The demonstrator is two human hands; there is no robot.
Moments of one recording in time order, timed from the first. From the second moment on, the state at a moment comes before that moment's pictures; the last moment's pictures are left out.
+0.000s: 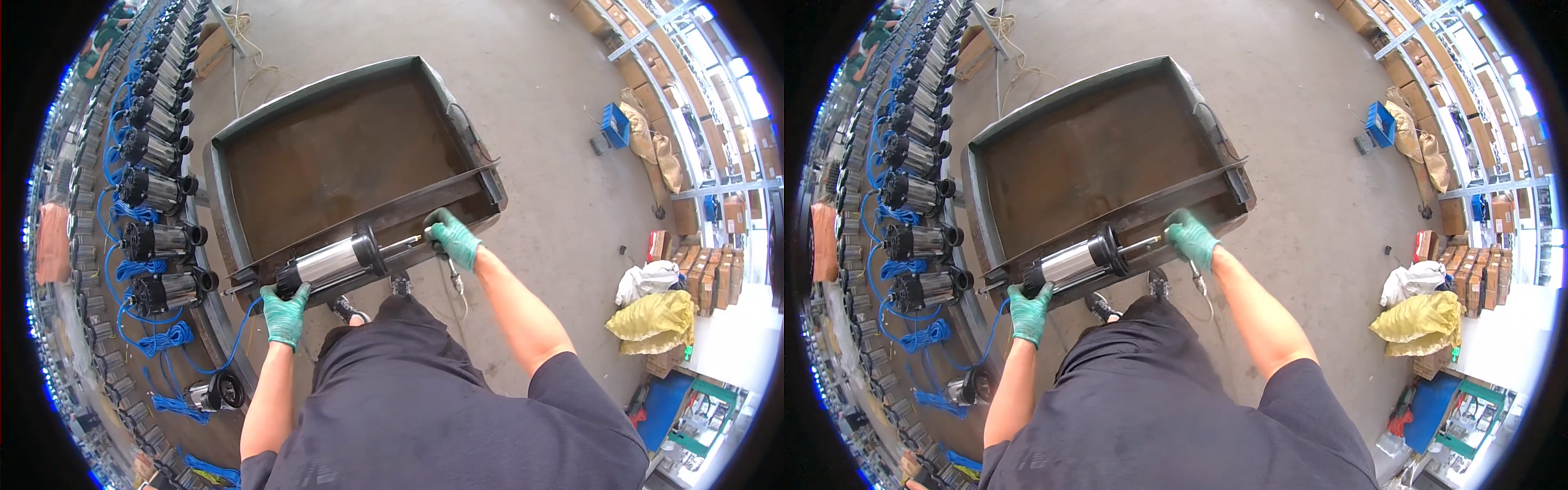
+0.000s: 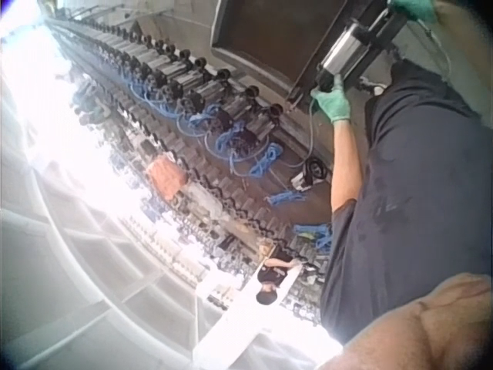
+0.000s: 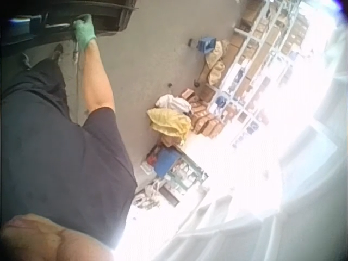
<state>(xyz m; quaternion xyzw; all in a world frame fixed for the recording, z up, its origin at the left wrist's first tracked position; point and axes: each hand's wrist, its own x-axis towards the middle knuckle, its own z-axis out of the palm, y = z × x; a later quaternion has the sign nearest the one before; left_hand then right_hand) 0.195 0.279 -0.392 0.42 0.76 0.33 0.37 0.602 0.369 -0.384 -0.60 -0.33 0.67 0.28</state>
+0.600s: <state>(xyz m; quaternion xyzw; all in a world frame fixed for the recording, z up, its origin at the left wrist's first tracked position) 0.208 0.281 -0.358 0.43 0.79 0.29 0.34 0.723 0.484 -0.389 -0.82 -0.54 0.17 -0.07</state>
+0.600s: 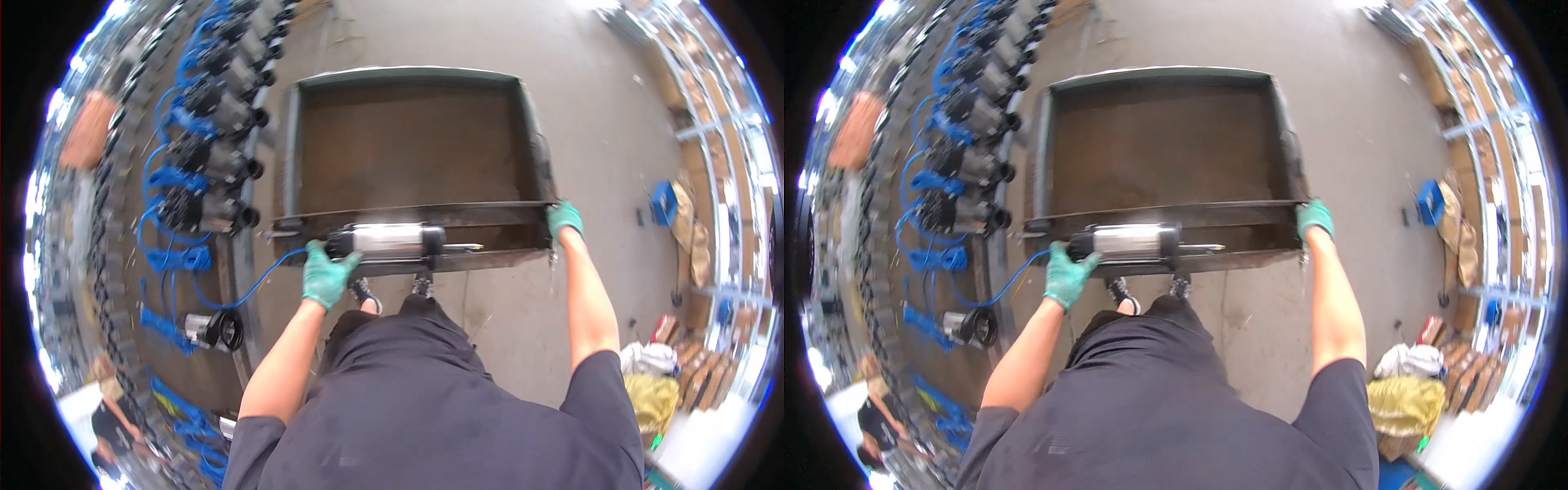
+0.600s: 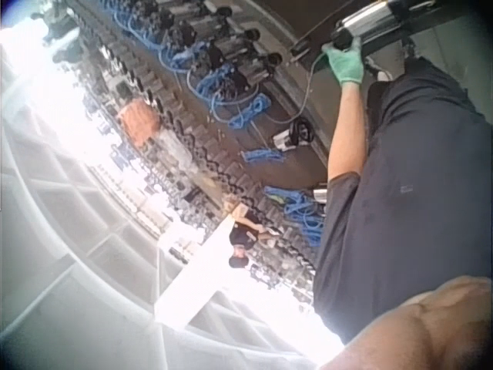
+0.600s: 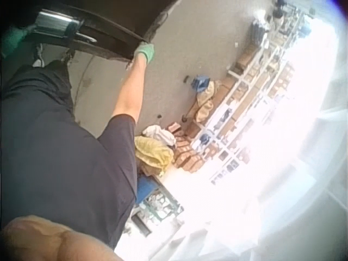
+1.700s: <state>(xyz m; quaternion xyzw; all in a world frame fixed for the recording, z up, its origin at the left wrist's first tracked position) 0.011 0.255 -0.395 0.47 0.73 0.38 0.32 0.425 0.373 -0.329 -0.60 -0.76 0.12 0.21</state>
